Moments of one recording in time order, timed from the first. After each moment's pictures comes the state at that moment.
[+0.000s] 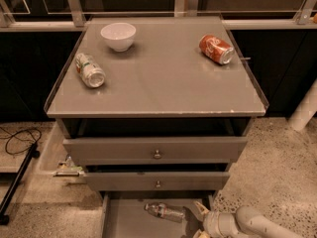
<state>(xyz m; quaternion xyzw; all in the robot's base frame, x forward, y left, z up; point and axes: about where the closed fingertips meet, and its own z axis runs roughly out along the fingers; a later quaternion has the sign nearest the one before) 0.435 -0.165 0.219 -0.52 0.73 0.27 0.35</state>
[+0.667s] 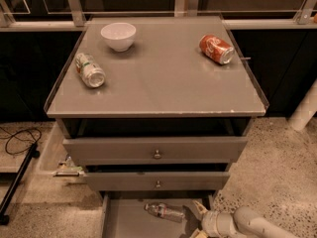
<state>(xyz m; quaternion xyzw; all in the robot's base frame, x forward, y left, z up) 0.441 -0.160 0.211 -0.51 0.73 0.27 0.36</state>
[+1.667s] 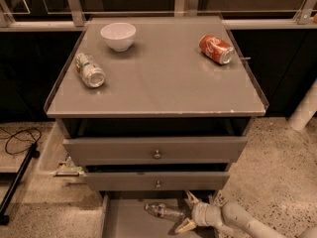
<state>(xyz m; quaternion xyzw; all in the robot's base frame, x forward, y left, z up) 0.500 -0.131 0.190 -0.53 0.70 0.22 0.43</state>
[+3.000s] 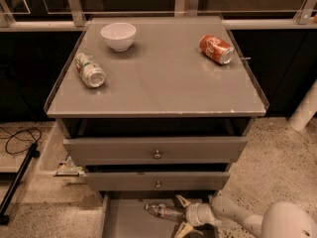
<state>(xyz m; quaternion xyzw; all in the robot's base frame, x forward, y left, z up) 0.492 -0.111 0.136 -0.61 0.67 0.23 0.35</state>
